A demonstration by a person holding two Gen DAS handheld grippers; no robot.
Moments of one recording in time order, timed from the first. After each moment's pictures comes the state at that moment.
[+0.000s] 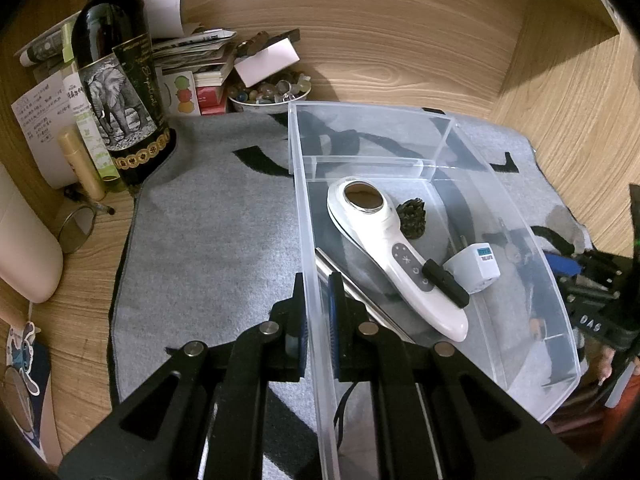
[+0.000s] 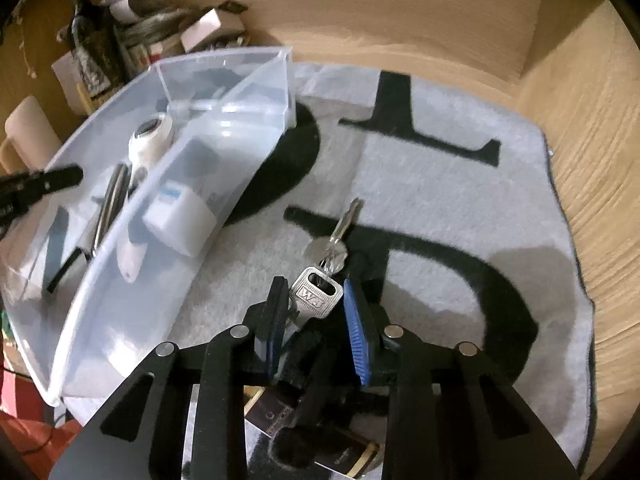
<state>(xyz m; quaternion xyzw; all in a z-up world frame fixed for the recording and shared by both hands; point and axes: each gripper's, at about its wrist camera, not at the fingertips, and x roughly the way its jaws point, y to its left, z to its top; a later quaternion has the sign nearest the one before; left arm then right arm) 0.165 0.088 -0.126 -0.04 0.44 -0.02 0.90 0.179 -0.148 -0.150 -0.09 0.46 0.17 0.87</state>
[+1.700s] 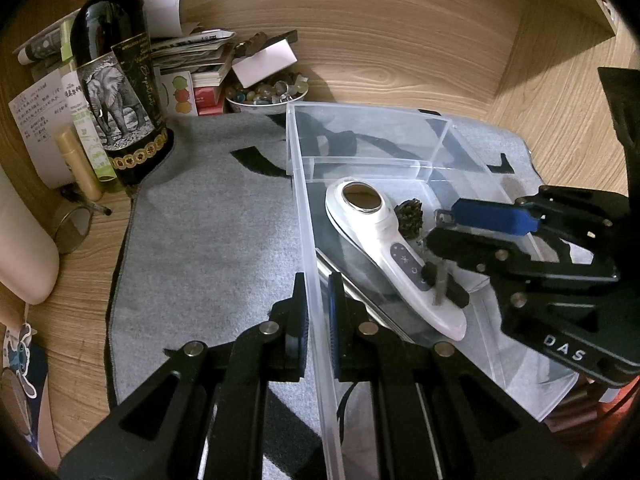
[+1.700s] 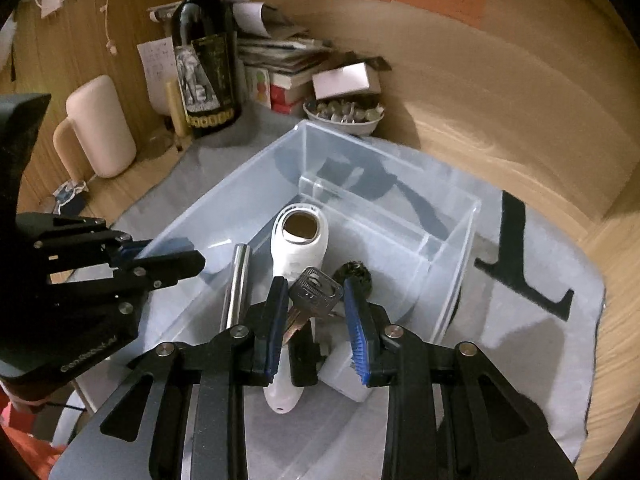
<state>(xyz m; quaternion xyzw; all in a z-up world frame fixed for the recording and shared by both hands) 0.166 0.087 -0.126 -0.04 0.43 -0.02 0.90 0.191 -0.024 -0.109 -0.17 0.41 0.29 0.85</state>
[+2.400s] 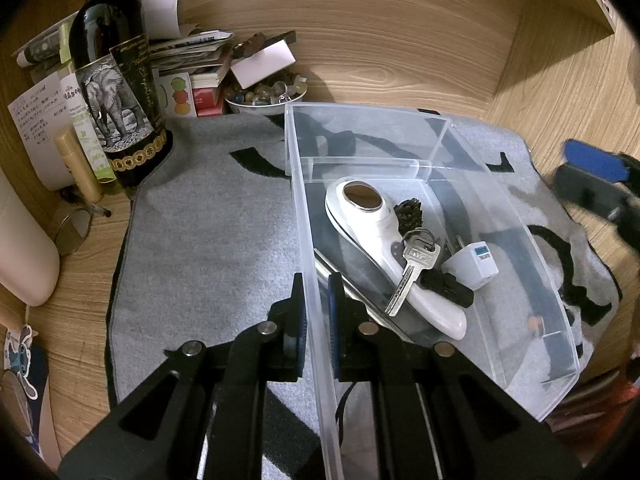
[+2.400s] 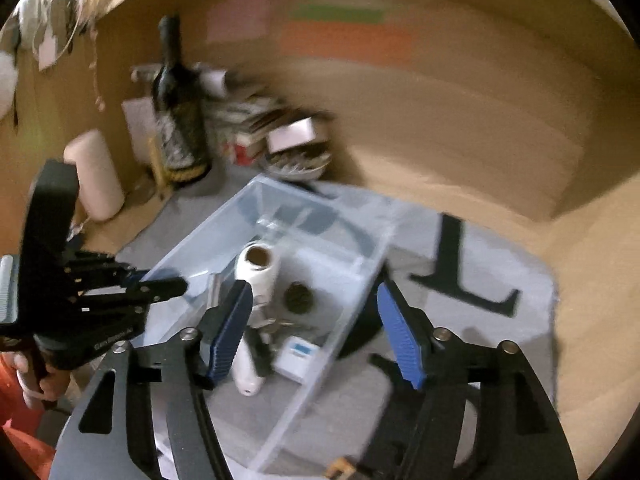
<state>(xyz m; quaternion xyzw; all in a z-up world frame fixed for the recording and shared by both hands) 0.166 0.085 -0.125 -0.04 0.43 -0.02 0.90 0.169 -0.079 -0.057 -0.13 0.34 0.24 0.90</state>
